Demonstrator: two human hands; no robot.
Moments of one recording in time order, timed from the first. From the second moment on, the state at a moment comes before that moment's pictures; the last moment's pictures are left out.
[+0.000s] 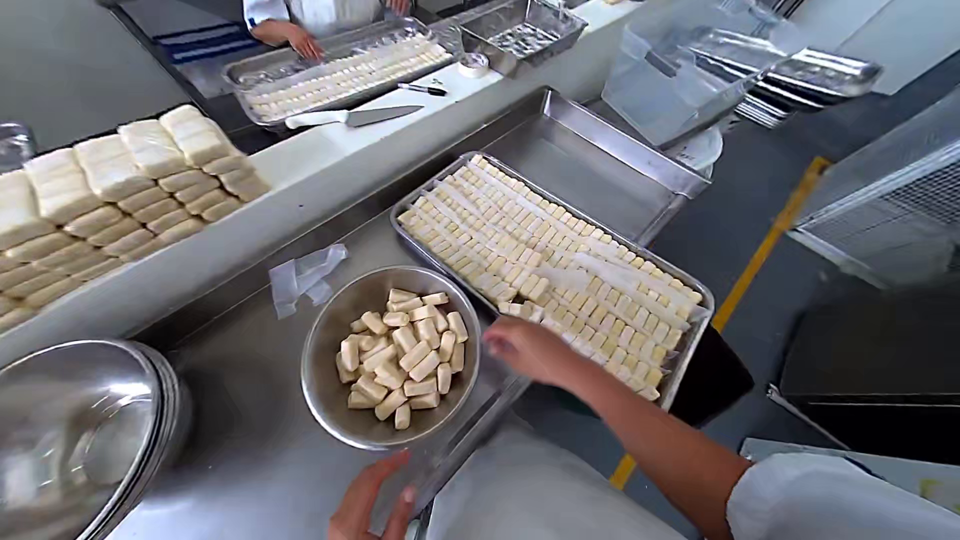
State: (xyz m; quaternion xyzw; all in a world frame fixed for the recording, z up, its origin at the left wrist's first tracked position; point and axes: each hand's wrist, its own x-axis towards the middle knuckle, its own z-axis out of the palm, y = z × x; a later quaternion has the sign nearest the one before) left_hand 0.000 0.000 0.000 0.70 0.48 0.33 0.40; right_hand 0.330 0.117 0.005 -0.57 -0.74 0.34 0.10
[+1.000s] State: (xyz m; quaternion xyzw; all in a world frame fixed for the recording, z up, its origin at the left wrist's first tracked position) left_hand -0.061 0.025 0.055 0.74 0.54 0.26 0.30; right_hand 0.395 0.172 0.008 -0.66 -0.34 0.45 0.50
